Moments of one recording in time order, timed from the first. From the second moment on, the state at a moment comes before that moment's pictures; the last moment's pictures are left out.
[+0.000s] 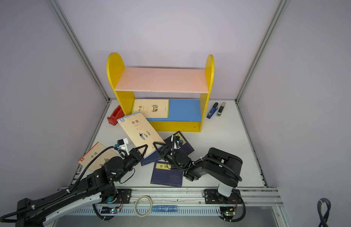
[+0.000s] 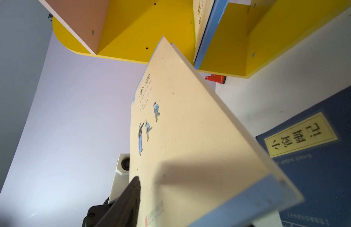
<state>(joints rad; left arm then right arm) -1.04 0.51 0.32 0.07 -0.45 -1.26 1.05 1.73 0.44 1.36 0.13 1.48</state>
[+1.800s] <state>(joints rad) -0.35 0.55 0.54 -0.08 0.31 -1.15 1.04 1.04 0.30 0.96 0.10 1.21</state>
